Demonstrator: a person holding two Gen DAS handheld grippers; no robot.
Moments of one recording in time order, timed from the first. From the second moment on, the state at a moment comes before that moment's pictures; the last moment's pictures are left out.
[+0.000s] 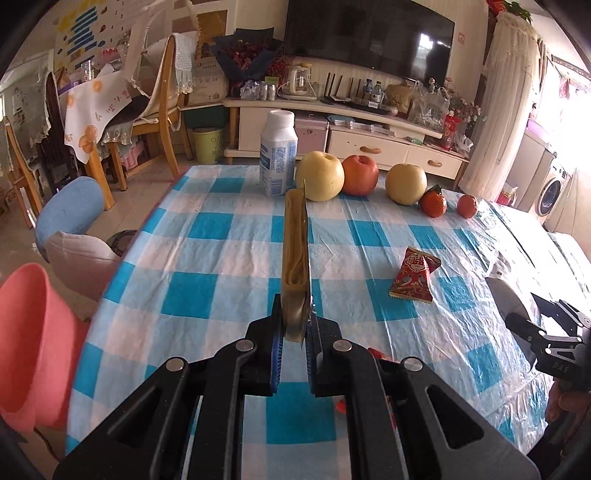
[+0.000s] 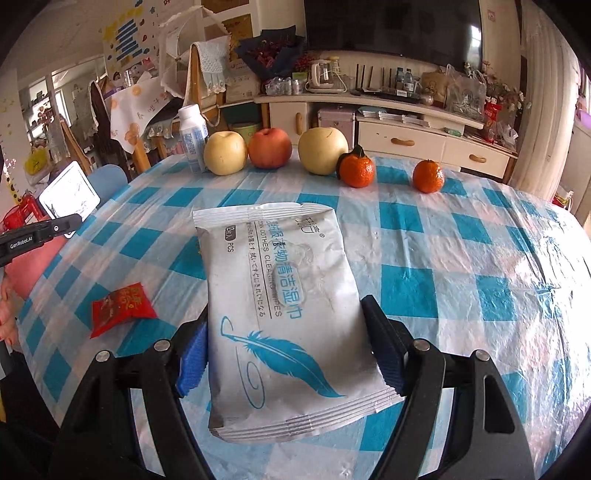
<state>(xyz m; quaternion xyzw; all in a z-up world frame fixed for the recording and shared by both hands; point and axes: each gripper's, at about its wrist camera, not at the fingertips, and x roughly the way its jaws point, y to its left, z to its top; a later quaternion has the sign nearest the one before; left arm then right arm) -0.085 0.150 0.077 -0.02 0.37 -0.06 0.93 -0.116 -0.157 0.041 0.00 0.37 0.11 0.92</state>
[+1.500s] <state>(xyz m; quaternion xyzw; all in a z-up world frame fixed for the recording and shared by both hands) -0.195 0.460 0.083 -0.10 0.34 0.12 0.93 -0.131 0.298 0.130 -0.16 0.29 0.41 0.85</state>
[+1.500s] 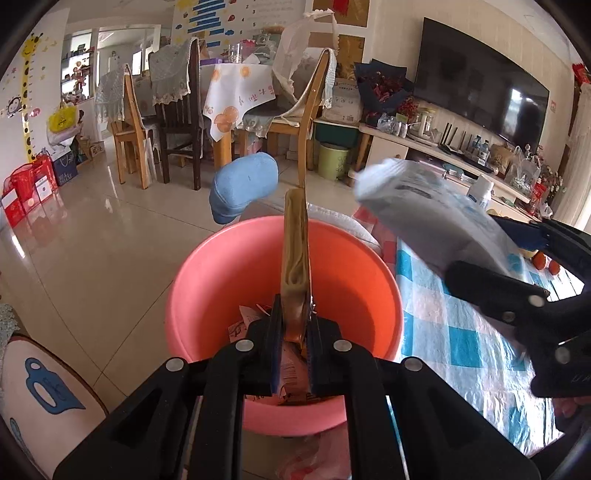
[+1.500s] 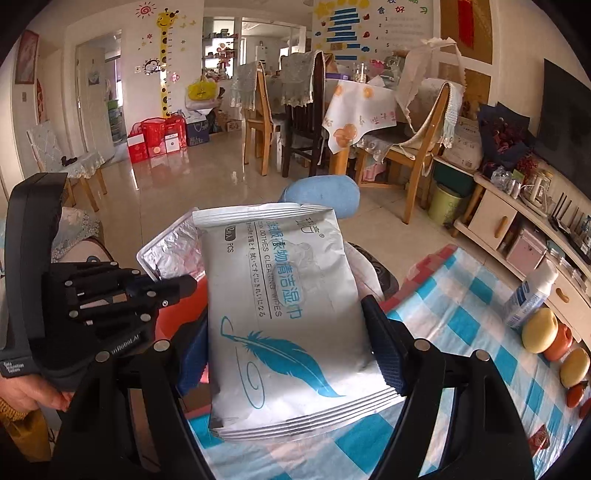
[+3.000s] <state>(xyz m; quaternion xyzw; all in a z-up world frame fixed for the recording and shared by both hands) -0.208 0.353 0.099 -0.09 0.32 0.08 0.94 -0.163 0.138 0.103 -0.12 0.30 0.24 0.91</state>
